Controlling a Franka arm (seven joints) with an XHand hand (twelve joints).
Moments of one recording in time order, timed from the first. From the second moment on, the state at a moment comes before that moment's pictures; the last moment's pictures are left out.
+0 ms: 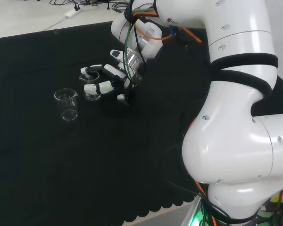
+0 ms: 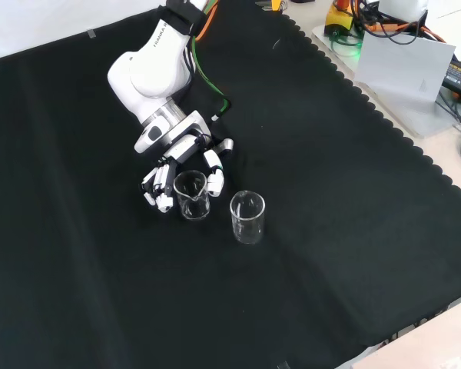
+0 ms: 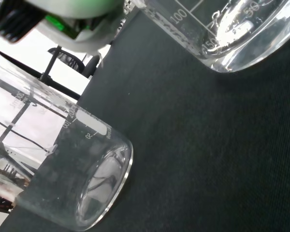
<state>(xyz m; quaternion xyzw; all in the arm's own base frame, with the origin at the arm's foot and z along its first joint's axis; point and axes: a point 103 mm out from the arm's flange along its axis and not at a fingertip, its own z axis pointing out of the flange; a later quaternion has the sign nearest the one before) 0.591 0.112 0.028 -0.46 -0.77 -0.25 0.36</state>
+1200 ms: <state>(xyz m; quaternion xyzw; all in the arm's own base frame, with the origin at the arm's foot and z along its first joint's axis) 0.604 0.114 0.067 -0.49 -0.77 -0.28 0.30</state>
